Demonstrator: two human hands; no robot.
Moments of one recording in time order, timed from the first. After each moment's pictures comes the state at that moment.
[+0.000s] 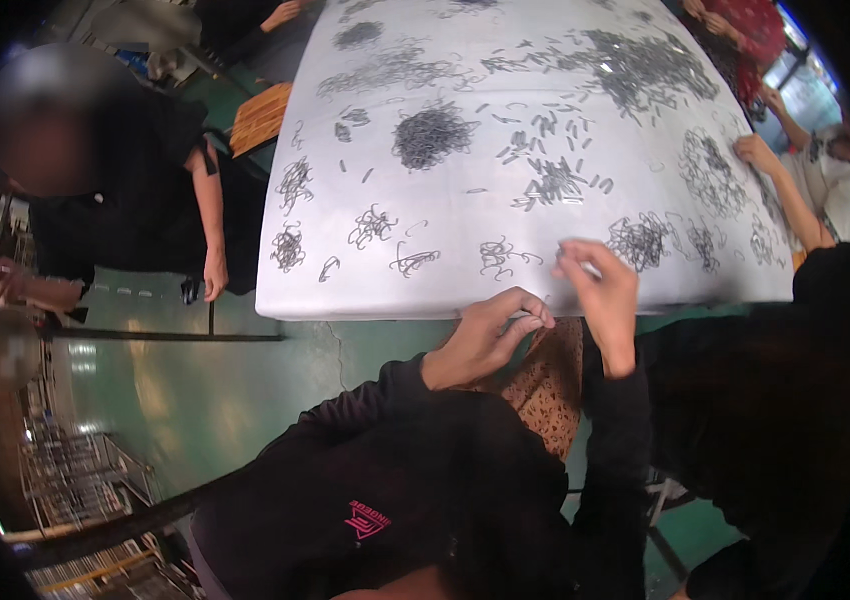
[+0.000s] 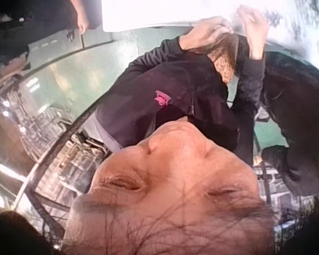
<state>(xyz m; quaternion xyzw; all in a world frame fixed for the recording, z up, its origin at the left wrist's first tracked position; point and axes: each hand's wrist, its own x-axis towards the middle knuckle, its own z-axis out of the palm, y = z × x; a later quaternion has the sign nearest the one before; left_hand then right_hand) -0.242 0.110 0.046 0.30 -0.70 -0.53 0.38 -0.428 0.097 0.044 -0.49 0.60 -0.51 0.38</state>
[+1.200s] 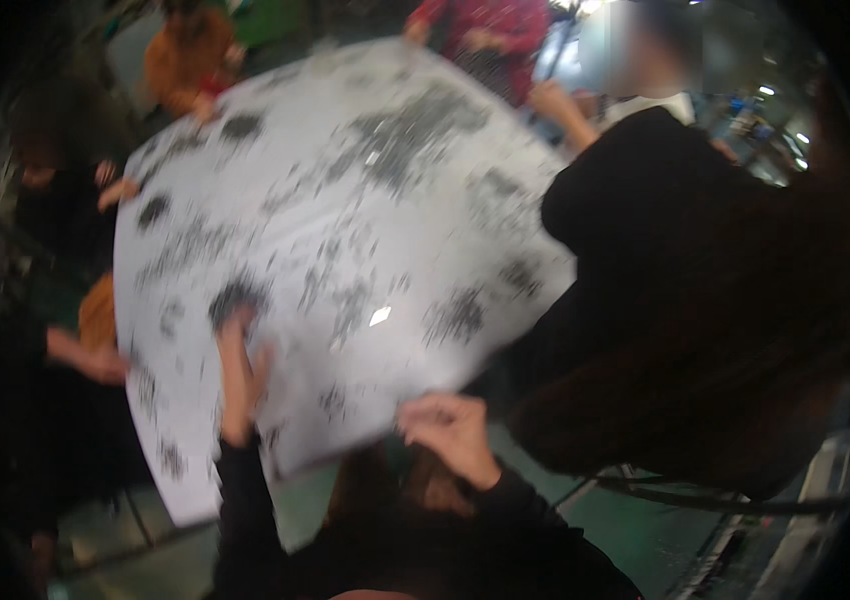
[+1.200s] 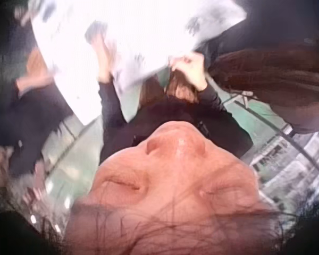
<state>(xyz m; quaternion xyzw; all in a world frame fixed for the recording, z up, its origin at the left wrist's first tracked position) -0.194 -0.086 0.022 0.41 -0.83 -0.17 0.35 -0.422 0.140 0.077 -0.30 0.54 -0.63 0.47</state>
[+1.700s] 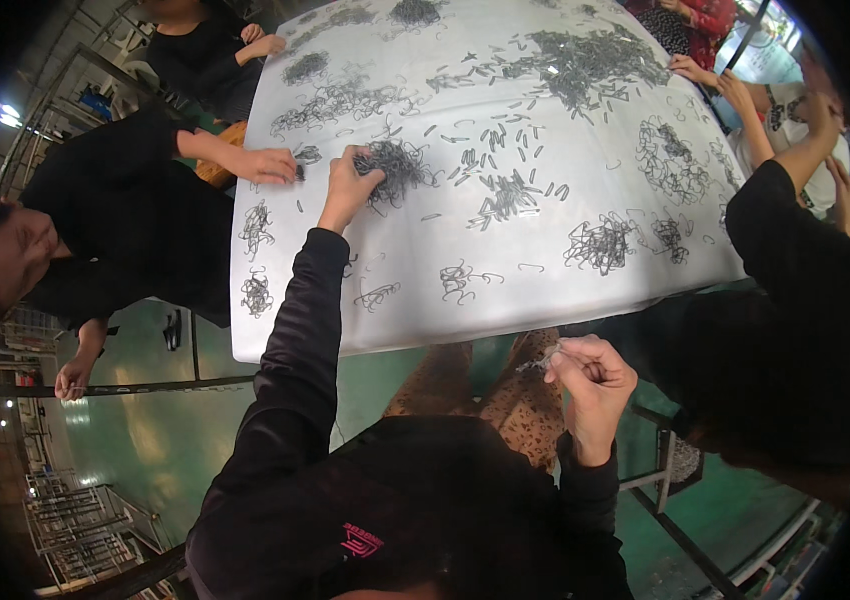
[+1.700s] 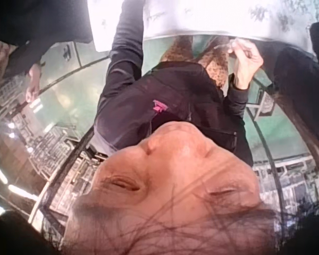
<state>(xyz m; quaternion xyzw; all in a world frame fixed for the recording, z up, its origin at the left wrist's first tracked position) -0.154 -0.169 -0.018 0.55 -0.73 -0.20 0.34 -0.417 0.174 0.073 -0.32 0.49 -0.70 0.41</state>
